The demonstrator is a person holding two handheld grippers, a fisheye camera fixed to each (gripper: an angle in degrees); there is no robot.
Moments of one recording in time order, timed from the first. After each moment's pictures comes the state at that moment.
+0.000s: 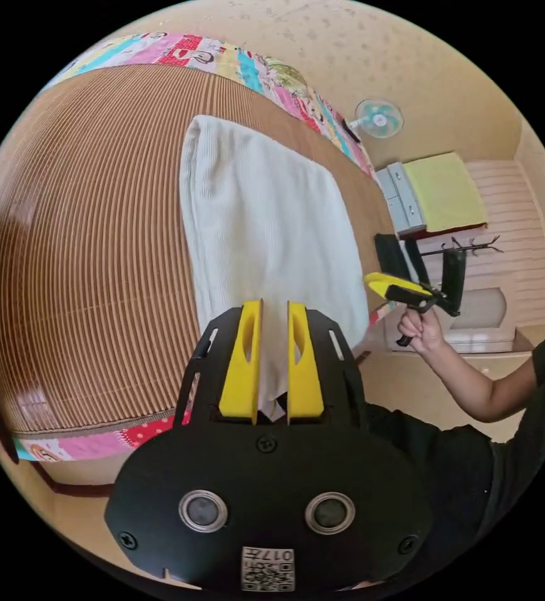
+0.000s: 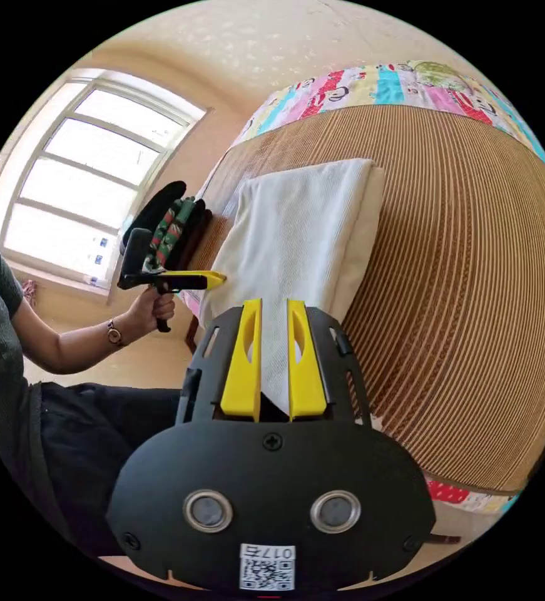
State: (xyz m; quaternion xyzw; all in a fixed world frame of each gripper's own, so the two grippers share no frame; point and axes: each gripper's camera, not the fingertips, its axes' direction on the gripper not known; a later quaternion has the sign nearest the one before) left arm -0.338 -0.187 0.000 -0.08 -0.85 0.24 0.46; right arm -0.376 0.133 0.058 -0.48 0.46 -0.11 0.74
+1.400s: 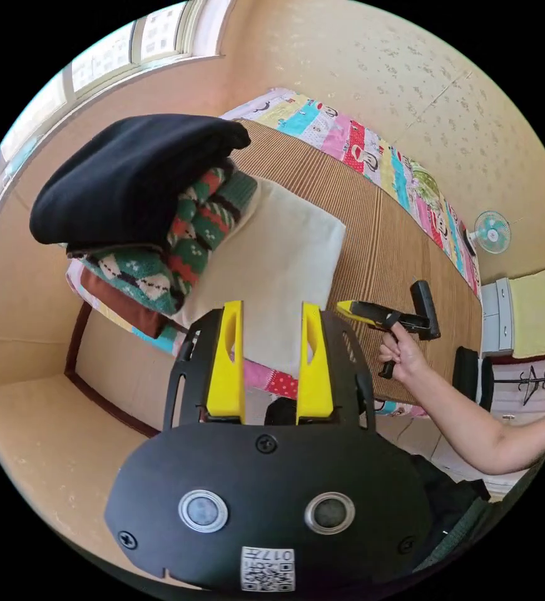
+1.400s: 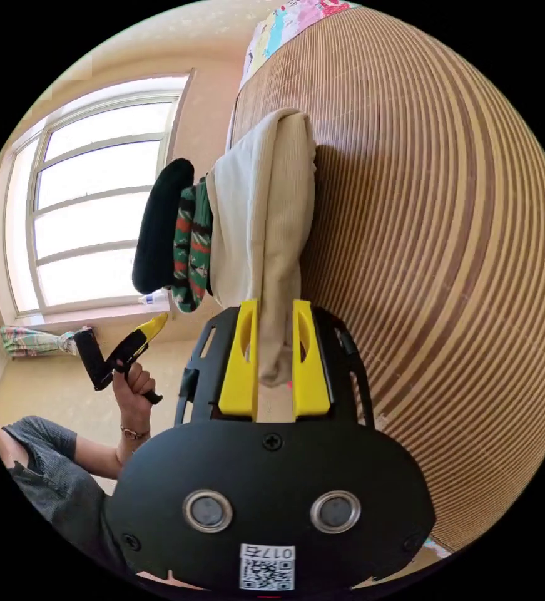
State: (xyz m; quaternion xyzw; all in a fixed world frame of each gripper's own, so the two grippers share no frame) left arm -0.237 -0.065 -0.037 0.24 -0.88 0.28 0.28; right arm -0.246 0.299 0.243 -0.54 0.35 0.11 0.76
